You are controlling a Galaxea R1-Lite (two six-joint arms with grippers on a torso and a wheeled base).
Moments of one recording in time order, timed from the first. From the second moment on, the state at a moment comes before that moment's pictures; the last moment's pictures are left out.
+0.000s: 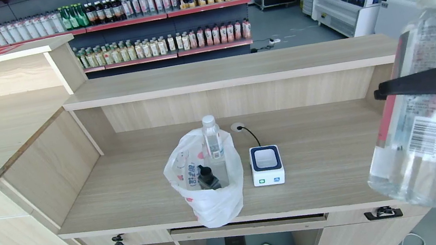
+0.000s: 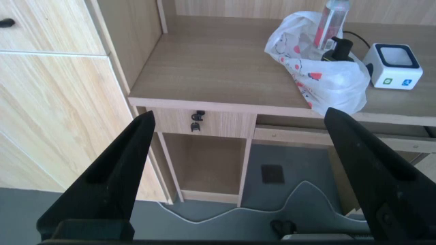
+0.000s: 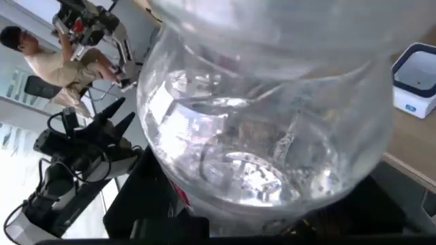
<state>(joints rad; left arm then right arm) 0.00 0.00 0.00 0.00 0.00 0.00 0.39 1.18 -1.03 0.09 0.63 0.31</state>
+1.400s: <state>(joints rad) 0.00 0.00 0.00 0.00 0.00 0.00 0.63 1.02 -0.98 0.19 0.63 0.29</state>
